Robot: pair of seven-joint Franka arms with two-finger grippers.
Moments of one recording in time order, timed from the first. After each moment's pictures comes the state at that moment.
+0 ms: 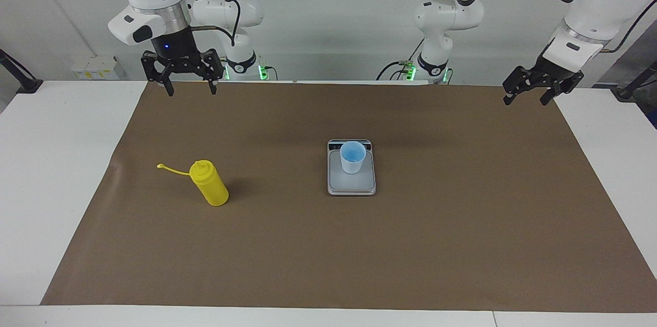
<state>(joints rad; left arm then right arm) 0.02 -0.03 -0.04 -1.61 -0.04 1.57 0.02 -0.01 -0.03 0.12 -1.55 -0.03 1.60 0.04</state>
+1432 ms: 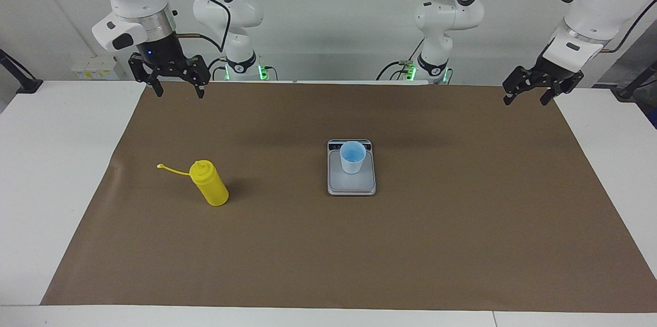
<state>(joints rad) 0.02 -0.03 -0.04 -1.61 -0.04 1.57 0.02 -0.06 -0.01 0.12 -1.55 -0.03 1.58 0.12</state>
